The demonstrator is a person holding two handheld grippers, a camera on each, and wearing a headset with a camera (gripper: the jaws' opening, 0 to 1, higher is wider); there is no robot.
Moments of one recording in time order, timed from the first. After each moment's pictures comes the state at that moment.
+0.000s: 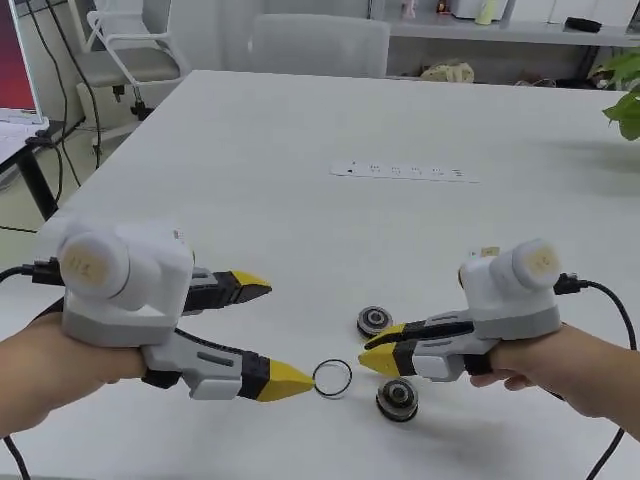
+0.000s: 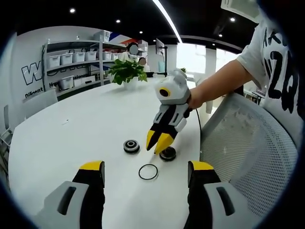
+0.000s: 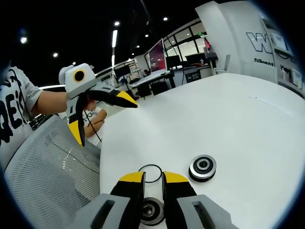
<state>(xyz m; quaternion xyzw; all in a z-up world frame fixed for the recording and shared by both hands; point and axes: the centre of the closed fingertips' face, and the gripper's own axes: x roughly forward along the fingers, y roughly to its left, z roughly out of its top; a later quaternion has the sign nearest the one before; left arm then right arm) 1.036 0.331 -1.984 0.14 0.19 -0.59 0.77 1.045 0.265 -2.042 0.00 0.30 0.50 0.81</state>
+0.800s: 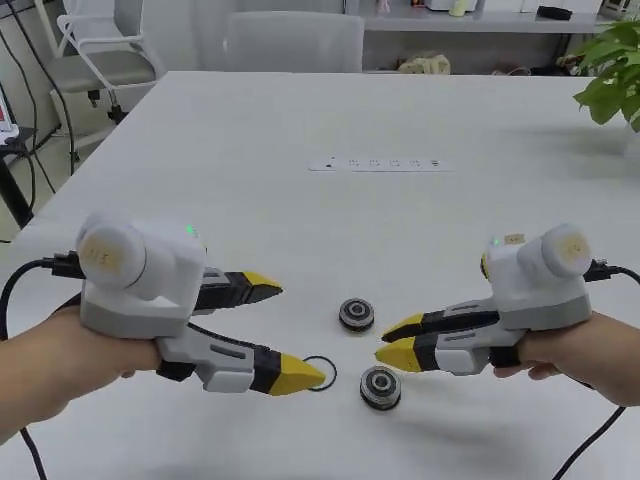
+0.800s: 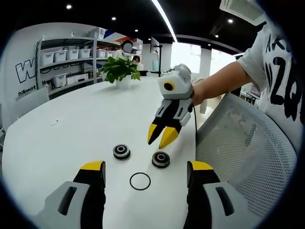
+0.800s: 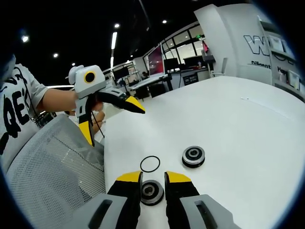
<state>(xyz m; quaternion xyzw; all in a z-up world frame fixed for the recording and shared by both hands) 1.030 0.299 -1.987 0.14 0.20 -0.61 0.75 1.027 0.232 -2.033 0.00 0.29 0.49 0.82</state>
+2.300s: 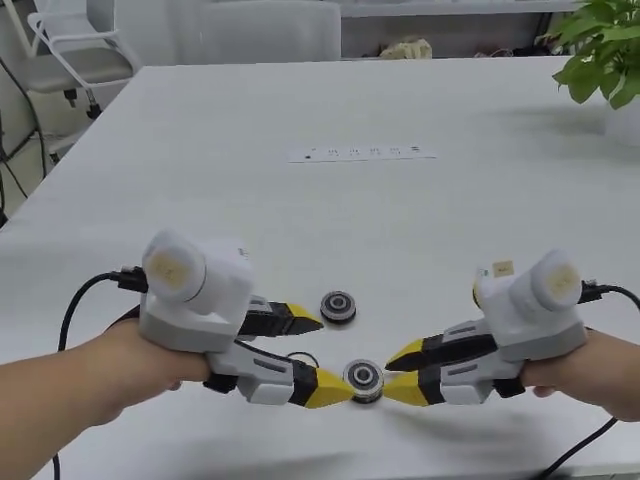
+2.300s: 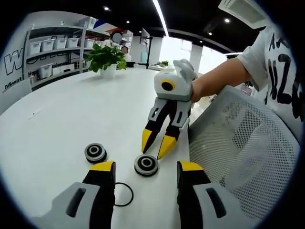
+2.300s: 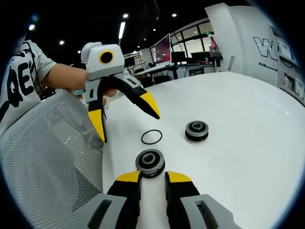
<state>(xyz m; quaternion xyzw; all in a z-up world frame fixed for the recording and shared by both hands) 1.014 0.251 -2.027 0.13 0.24 -0.66 0.70 1.002 0.217 -2.072 -0.05 0.30 0.51 0.80</state>
